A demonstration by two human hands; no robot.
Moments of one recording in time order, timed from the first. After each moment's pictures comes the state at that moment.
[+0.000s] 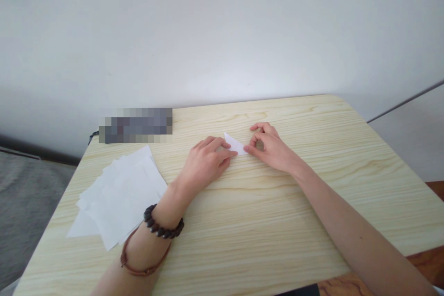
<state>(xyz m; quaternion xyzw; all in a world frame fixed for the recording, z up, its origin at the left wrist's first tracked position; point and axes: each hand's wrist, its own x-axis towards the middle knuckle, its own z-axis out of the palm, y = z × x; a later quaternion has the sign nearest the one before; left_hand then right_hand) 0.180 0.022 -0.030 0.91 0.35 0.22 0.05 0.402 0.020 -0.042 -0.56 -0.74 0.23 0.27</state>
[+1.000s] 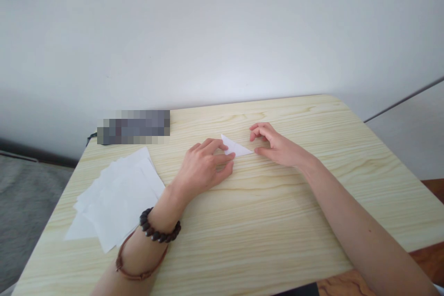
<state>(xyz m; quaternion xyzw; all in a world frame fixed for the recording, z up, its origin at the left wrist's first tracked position) 0.179 0.015 -0.025 0.91 0.36 0.22 0.05 0.423 0.022 -0.031 -0.50 -0.77 0.32 0.26</state>
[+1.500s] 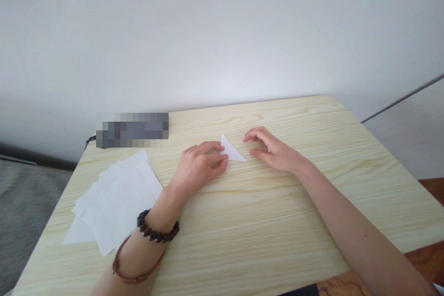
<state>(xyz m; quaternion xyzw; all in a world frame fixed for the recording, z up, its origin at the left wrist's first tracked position) 0.176 0.021 -0.033 0.89 0.36 0.28 0.05 0.422 0.018 -0.032 -0.47 -0.79 0.29 0.28</state>
